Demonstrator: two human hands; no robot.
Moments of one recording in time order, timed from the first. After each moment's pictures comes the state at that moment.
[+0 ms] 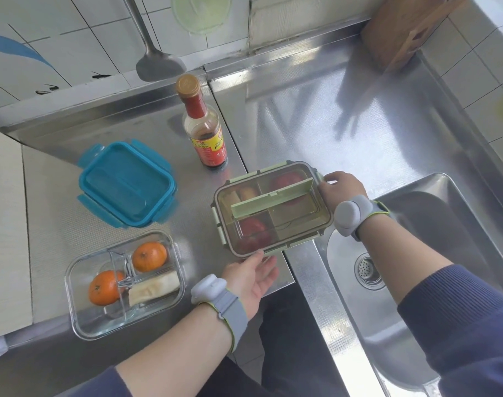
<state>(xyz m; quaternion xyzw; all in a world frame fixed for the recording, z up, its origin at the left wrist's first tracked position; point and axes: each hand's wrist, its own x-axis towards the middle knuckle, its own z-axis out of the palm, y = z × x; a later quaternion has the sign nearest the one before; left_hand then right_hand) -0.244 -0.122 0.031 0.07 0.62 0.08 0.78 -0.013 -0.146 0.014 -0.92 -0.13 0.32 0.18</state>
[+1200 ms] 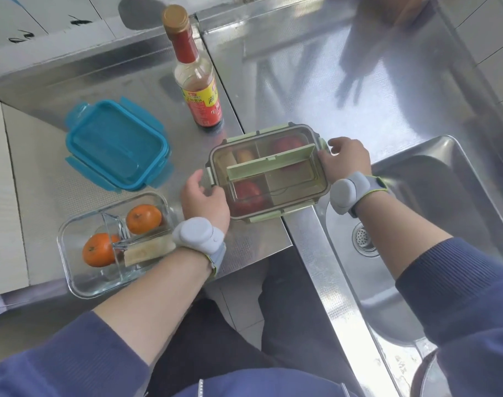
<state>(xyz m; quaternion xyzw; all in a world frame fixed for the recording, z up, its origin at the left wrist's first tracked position) -0.251 -0.072 0.019 0.55 0.67 0.16 0.47 -0.036 -0.162 0.011 -0.94 -0.17 0.23 0.20</state>
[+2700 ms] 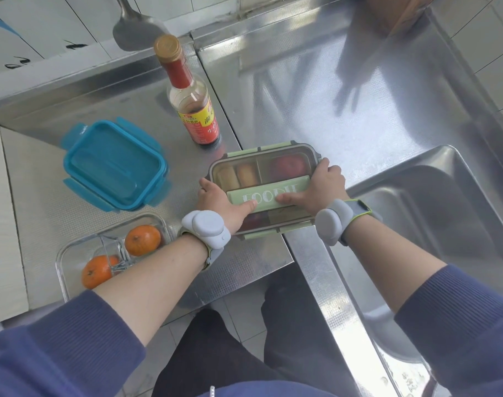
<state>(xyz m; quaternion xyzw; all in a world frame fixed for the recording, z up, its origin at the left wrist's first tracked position) -0.224 -0.045 -0.005 0.70 0.57 -0.09 0.41 -0.076 -0.147 0.029 -0.92 -0.20 0.32 0.10</state>
